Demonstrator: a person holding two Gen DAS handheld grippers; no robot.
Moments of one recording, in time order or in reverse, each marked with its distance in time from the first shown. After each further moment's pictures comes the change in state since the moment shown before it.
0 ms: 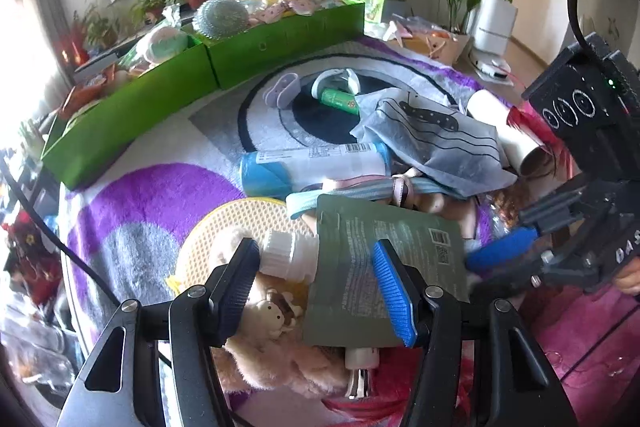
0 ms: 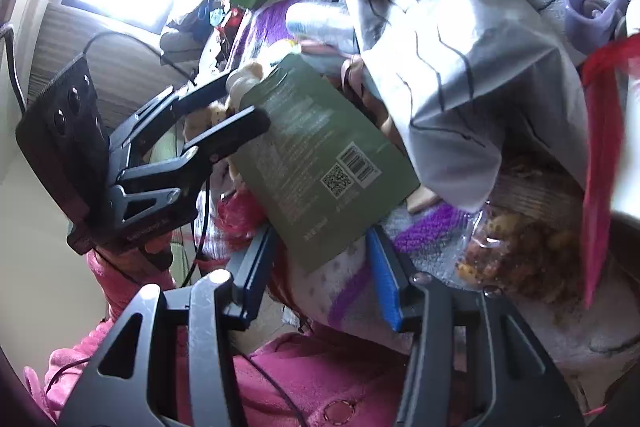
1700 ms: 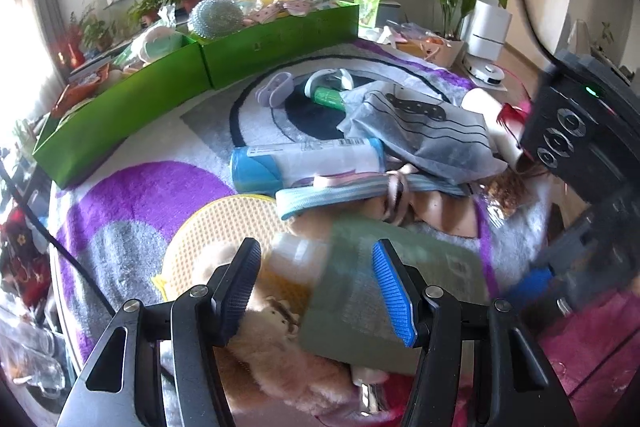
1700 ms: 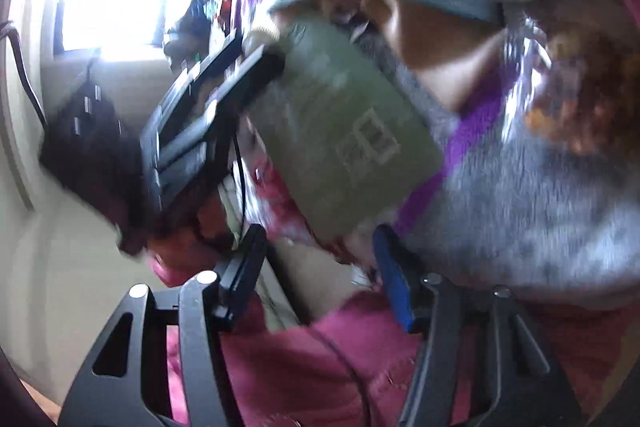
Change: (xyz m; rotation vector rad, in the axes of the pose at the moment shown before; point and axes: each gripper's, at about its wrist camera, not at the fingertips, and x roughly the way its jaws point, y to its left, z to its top) left arm 0.006 -0.004 -0.006 0.006 -0.021 -0.010; right arm 0.023 0.002 -0.011 0.274 0.144 0.184
